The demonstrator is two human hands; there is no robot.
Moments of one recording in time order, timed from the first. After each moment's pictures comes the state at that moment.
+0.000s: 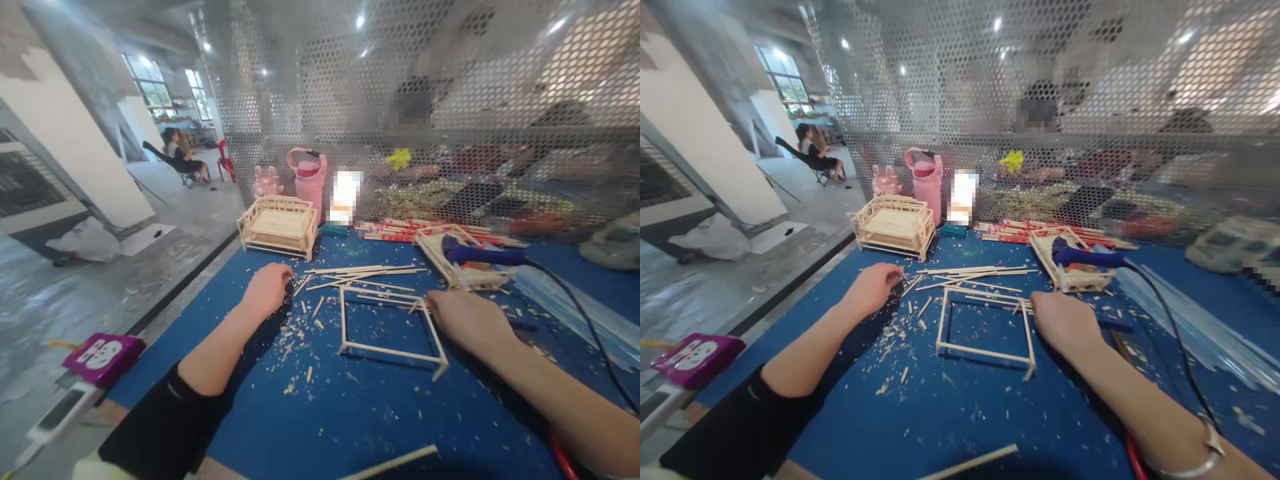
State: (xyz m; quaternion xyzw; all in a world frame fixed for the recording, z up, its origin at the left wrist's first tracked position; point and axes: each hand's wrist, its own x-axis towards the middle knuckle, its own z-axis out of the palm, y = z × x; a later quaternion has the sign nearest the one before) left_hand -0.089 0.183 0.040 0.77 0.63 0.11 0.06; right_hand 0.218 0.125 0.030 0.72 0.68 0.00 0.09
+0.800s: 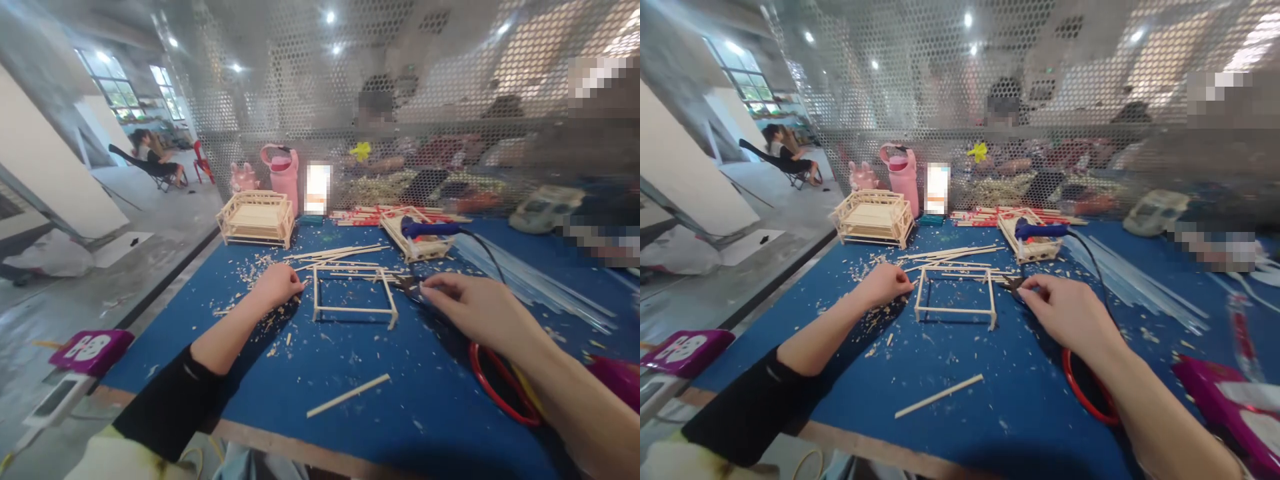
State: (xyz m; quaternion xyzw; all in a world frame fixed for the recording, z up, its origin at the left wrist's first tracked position) left_hand -0.036 0.161 0.045 0.80 0.59 0.03 0.11; right_hand 0.237 0.043 0.059 0.75 0.61 -0.09 -0.24
